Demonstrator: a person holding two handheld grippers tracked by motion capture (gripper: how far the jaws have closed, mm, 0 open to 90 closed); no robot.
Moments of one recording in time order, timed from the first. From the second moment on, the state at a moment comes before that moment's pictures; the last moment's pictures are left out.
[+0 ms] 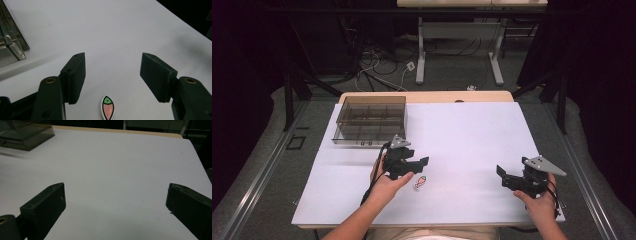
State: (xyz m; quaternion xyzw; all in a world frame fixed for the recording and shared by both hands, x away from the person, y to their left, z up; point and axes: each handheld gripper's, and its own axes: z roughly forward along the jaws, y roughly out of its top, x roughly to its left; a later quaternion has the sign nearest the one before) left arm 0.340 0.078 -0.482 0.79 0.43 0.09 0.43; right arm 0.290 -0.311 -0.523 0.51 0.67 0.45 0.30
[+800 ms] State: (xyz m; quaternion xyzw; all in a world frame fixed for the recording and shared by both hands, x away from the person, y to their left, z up) left arm 0.341 0.079 -0.502 0.80 0.45 0.04 0.40; right arm 0.291 -0.311 -0.525 0.51 0.67 0.45 0.29
